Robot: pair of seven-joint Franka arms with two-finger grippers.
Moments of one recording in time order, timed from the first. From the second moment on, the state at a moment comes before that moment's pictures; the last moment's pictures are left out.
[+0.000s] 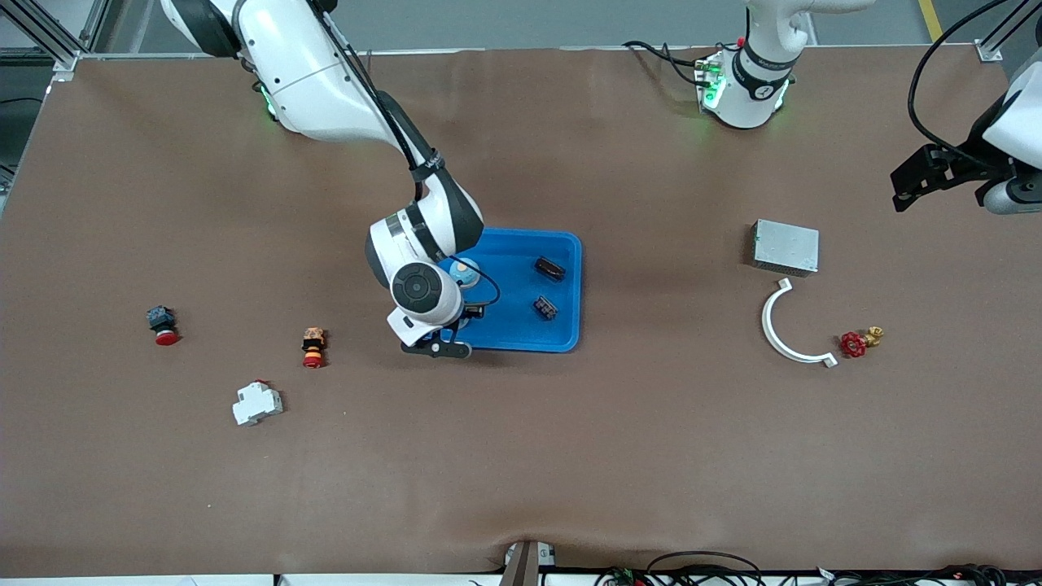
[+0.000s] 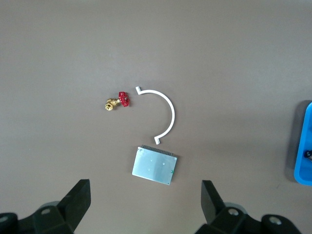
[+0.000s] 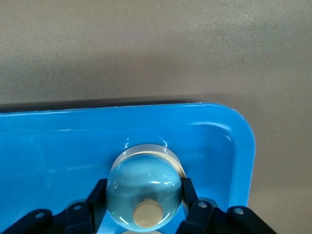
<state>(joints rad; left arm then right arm) -0.08 -0.04 -0.02 -1.56 0.10 1.54 -0.11 0.66 0.76 -0.10 -1.54 0.22 2.12 0.56</state>
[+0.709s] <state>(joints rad) -0.09 -0.04 -0.06 -1.56 0.06 1.53 -0.11 0.66 0.73 -0.11 -1.50 0.21 1.99 0.56</state>
